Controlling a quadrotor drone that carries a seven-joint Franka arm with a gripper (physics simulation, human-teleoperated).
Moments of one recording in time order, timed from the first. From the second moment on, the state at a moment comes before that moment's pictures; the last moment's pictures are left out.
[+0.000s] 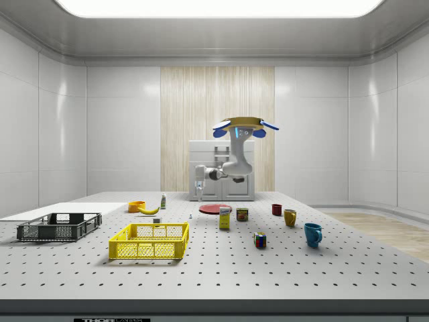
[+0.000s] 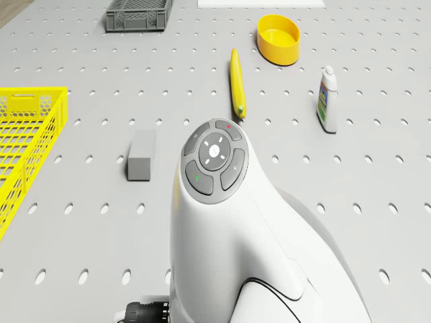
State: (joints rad) arm -1.16 -1.45 1.36 -2.87 -1.80 1.51 1.68
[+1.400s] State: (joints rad) arm -1.19 -1.50 1.18 -2.82 -1.96 1.62 1.68
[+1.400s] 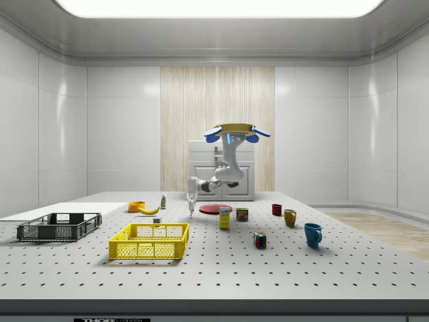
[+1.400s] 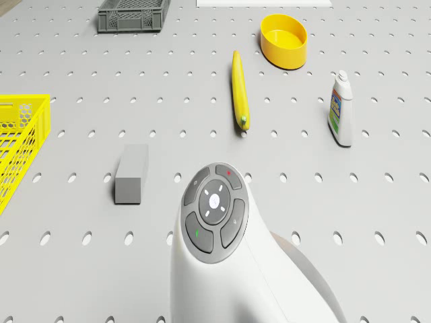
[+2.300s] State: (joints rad) arm -1.23 -1.48 1.15 -2.76 -1.99 1.64 1.67
